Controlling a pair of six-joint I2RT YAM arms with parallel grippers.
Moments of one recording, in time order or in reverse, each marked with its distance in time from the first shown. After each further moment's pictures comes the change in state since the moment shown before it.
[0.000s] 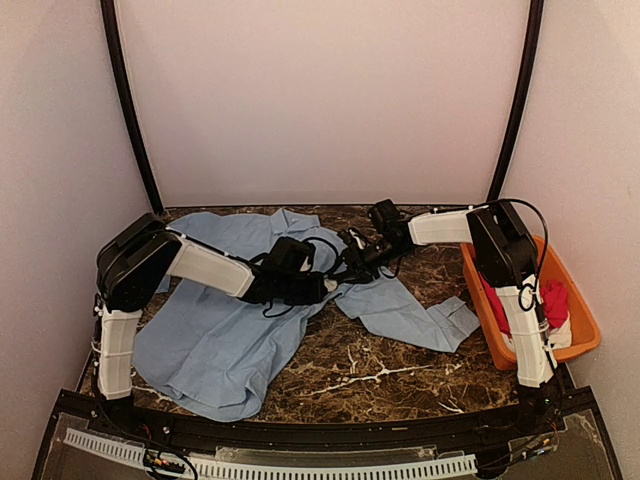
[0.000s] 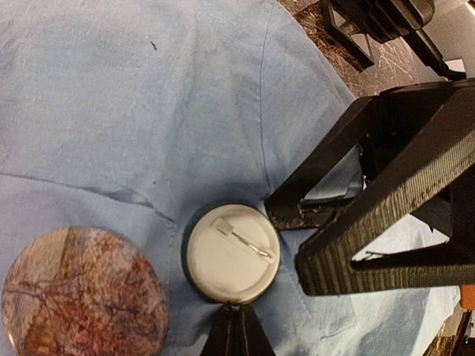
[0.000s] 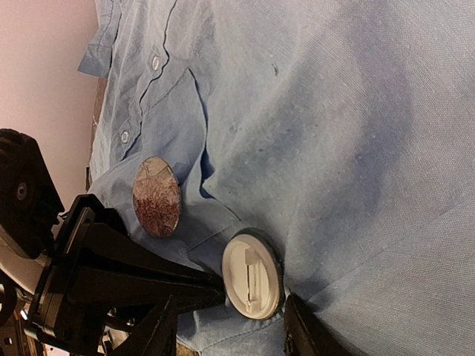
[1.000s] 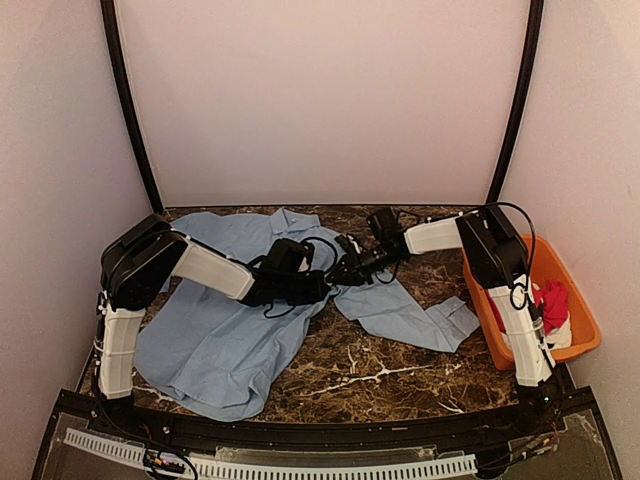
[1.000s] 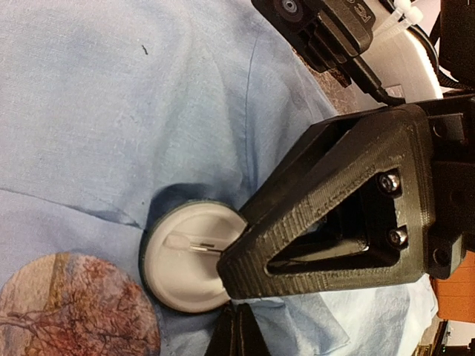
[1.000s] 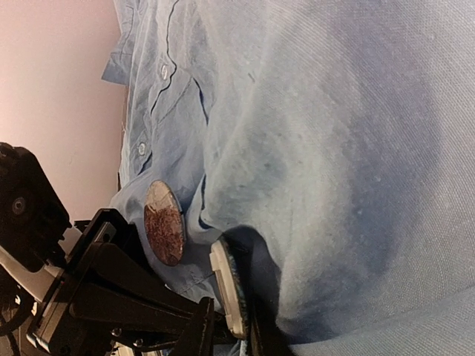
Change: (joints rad) left arm 0.014 0.042 -0.003 0.107 0.068 -0.061; right arm -0.001 0.080 -0.001 0.168 -0.129 0.131
